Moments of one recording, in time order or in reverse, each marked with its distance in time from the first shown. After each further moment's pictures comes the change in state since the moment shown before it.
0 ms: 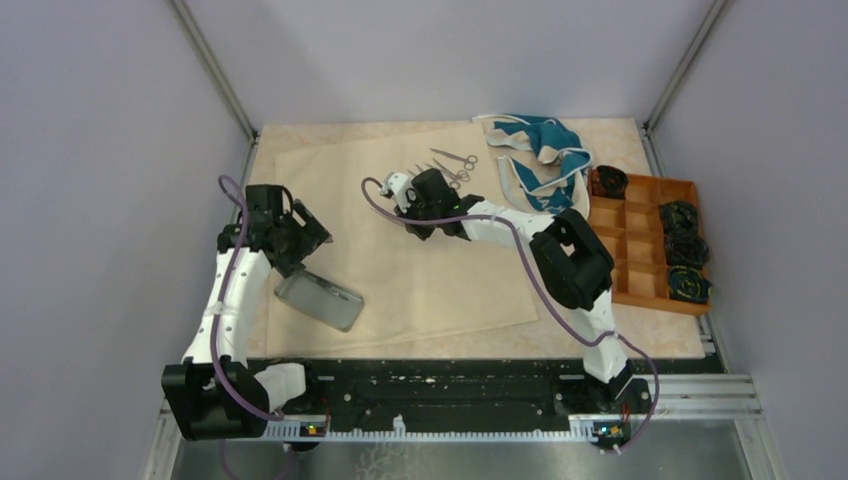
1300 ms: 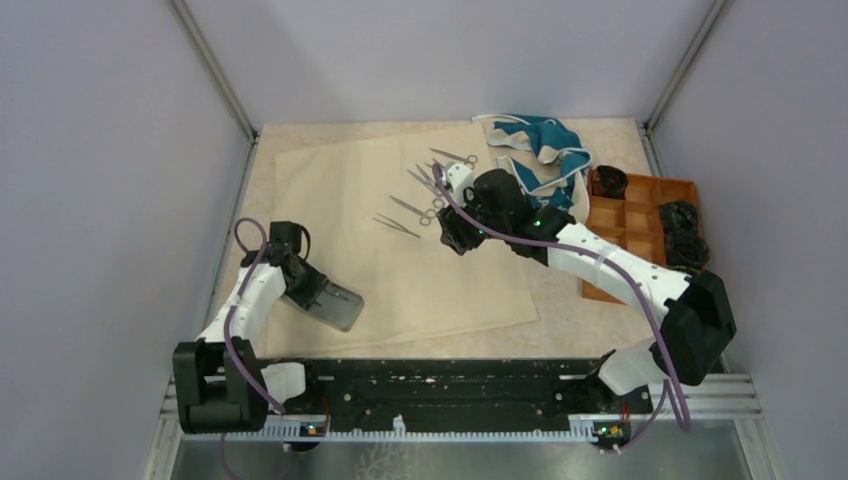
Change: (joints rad) left arm -0.012 0.015 -0.298 0.045 -0.073 -0.166; right arm -0.013 -0.654 -0.316 -0.189 0.040 0.183
